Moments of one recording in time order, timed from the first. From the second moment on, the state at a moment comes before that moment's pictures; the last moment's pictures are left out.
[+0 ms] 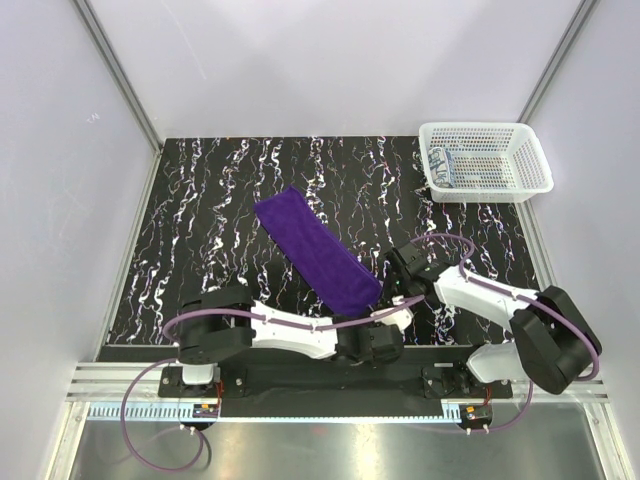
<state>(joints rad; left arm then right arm) -1.47 1.86 1.11 -0.36 -0.62 -0.30 0.63 1.35 0.64 -0.47 -0.20 0.99</state>
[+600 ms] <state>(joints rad) -1.36 1.70 1.04 -0.27 -0.30 -0.30 0.53 1.18 0.83 -0.82 0.03 0.91</state>
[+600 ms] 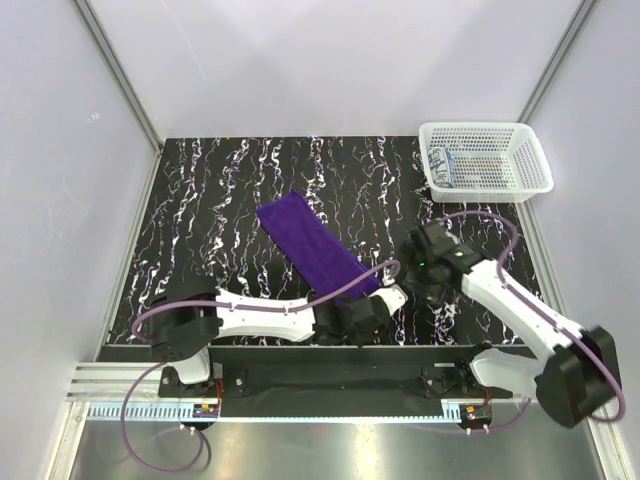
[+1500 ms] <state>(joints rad) -0.84 1.74 0.75 0.28 0.59 -0.84 0.37 0.72 0.40 -0.41 -0.36 0.96</state>
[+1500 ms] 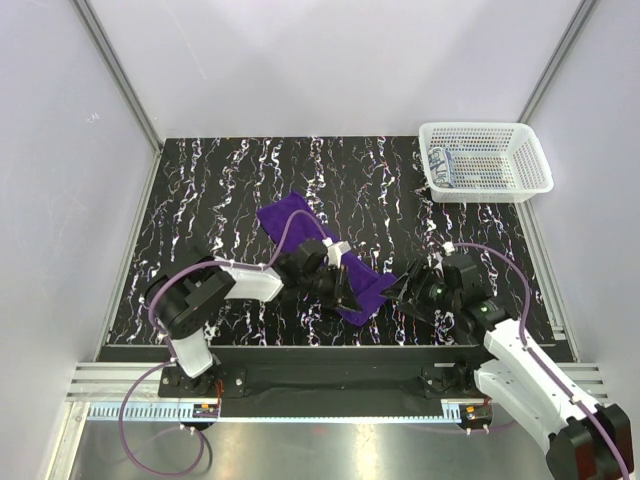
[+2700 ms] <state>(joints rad) -0.82 1.96 0.57 0.97 0.78 -1.36 0.51 1.19 0.31 0.09 -0.33 1.03</state>
